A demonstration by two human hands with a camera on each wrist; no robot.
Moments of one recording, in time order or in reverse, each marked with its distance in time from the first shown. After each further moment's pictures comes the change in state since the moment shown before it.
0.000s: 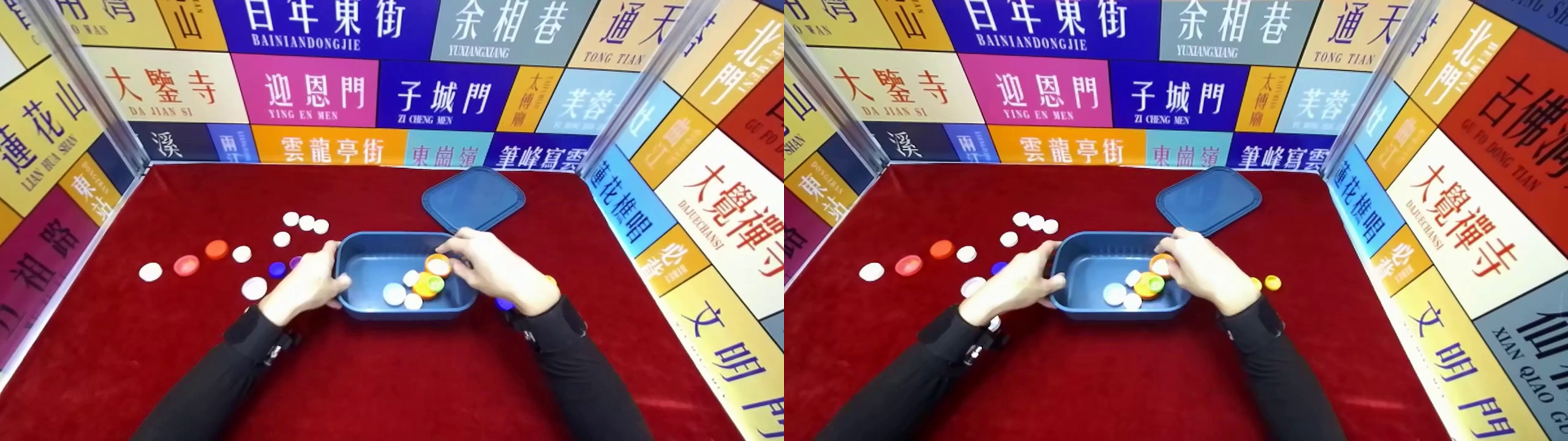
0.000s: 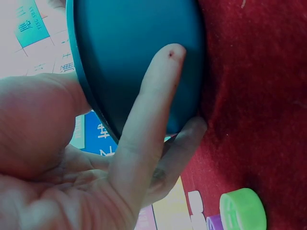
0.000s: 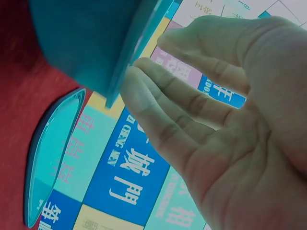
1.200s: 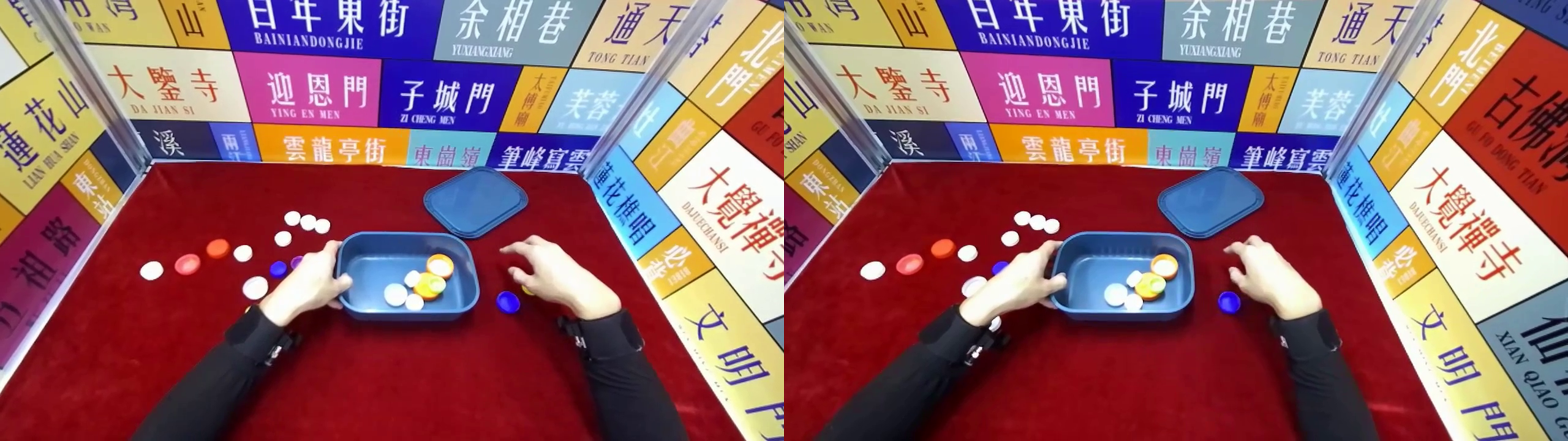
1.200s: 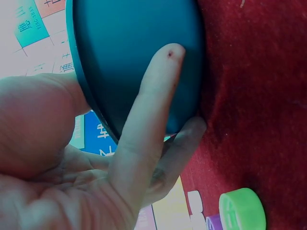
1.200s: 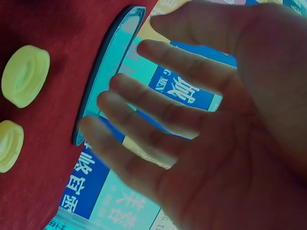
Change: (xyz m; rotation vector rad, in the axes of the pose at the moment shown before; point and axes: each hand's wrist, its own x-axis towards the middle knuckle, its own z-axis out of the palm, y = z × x) left_hand 0.000 0.000 0.001 0.007 -0.001 -0.001; right_hand -0.063 0.072 -0.023 -0.069 -0.049 0.243
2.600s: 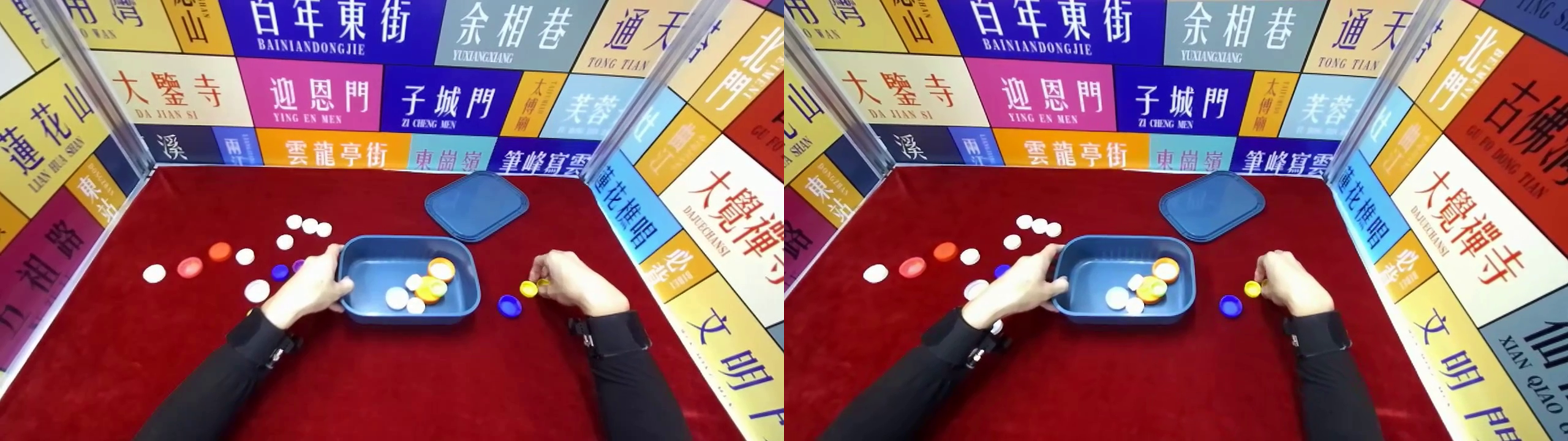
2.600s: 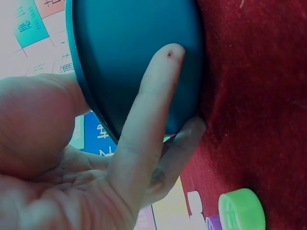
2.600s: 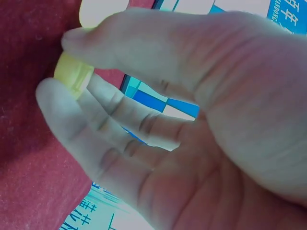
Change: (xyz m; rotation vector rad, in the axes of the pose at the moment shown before) left_hand 0.001 0.001 0.000 -0.027 0.009 0.001; right_hand -0.004 0.040 0.000 0.013 -0.149 0.173
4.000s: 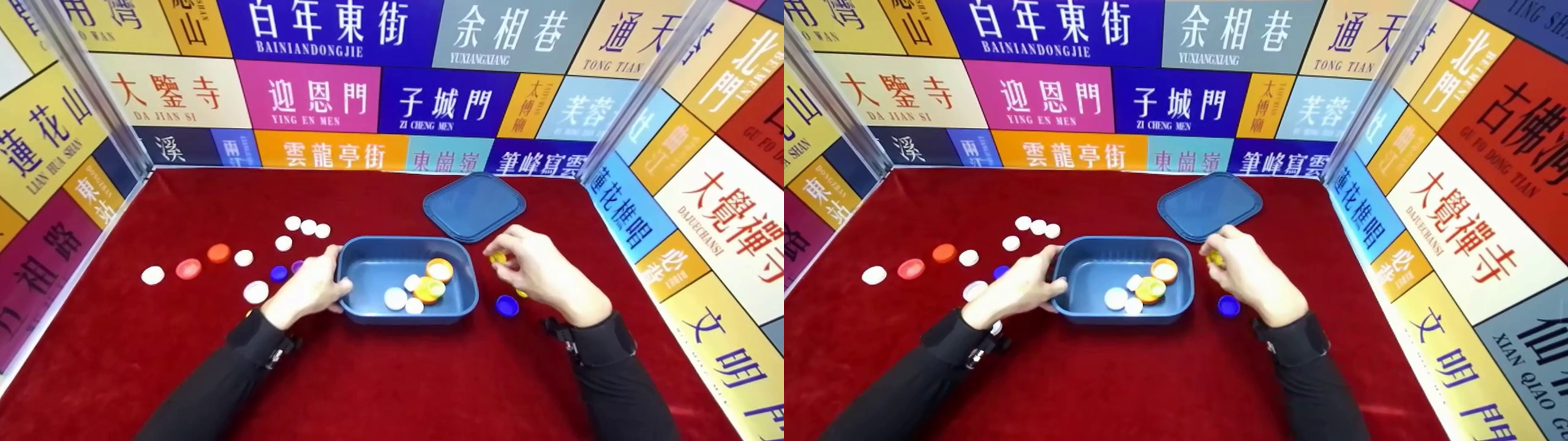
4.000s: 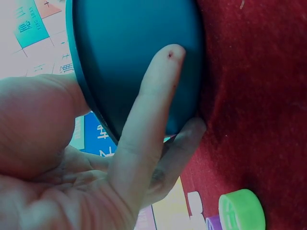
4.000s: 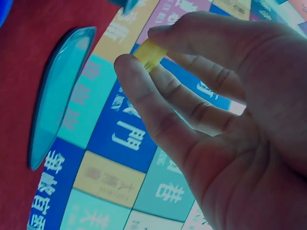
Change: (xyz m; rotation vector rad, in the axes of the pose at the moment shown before) left_hand 0.000 0.000 0.000 0.017 0.001 0.001; right_hand -0.006 -0.089 -0.017 -0.006 0.335 -0.357
